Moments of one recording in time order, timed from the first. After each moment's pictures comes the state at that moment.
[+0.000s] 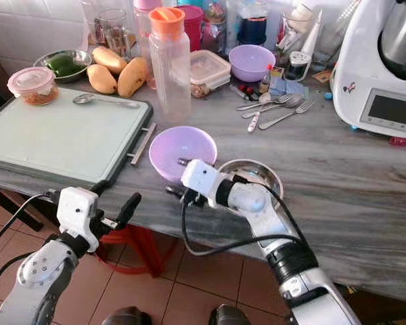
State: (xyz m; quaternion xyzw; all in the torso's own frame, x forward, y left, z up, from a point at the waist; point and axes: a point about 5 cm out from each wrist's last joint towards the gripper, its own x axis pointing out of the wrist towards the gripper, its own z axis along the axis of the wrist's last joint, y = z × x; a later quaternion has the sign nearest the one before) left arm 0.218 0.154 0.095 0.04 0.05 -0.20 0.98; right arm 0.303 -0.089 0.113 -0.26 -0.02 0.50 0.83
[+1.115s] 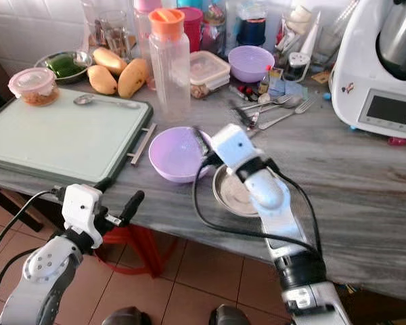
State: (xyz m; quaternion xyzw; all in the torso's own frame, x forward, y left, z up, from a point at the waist) left arm 0.225 0.151 0.095 0.04 0.05 -0.20 0.98; right arm 0.309 -0.127 0.168 -0.25 -0.19 0.18 0.93
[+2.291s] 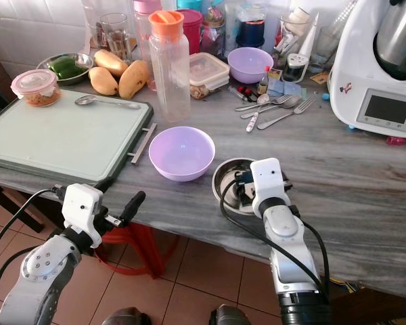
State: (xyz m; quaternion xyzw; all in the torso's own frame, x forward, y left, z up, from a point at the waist) left arm 0.225 0.151 0.096 0.05 0.04 -0.22 0.97; right arm 0.279 -0.168 0.096 -0.12 0.13 0.05 0.98
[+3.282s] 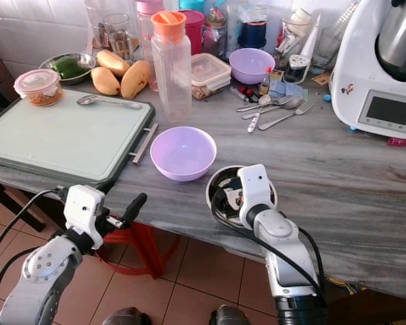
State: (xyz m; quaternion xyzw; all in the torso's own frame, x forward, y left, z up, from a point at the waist) left arm 0.224 0.149 0.095 0.05 0.05 -0.23 0.97; right arm 0.268 -0.148 0.091 -0.04 0.21 0.13 0.97
